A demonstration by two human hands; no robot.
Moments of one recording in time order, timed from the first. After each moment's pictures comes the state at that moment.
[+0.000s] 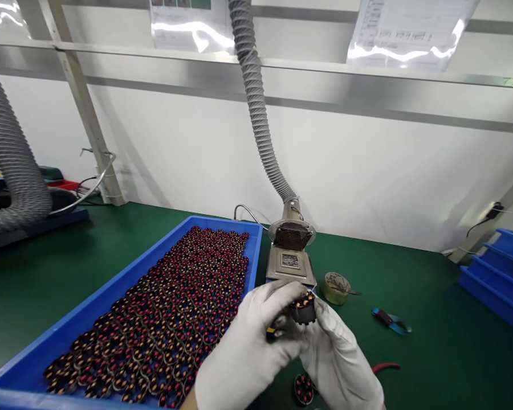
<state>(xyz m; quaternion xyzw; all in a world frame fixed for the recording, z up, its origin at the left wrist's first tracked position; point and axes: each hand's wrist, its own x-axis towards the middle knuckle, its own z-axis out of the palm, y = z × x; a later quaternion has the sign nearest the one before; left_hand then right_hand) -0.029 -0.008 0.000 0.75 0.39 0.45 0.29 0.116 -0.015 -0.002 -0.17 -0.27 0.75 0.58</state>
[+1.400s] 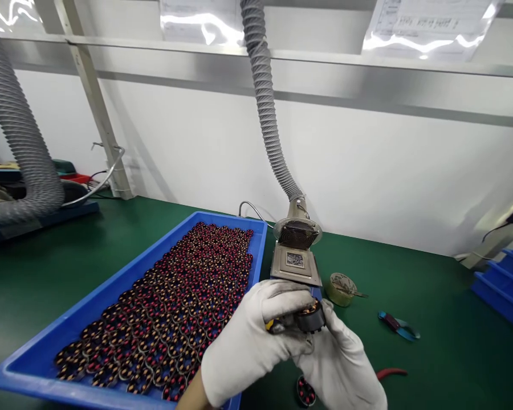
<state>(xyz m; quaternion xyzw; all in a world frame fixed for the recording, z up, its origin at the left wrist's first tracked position) -0.022 0.004 0.009 0.74 0.29 0.54 0.29 0.117 -0.014 -0.011 -0.15 -0.19 0.81 0.53</state>
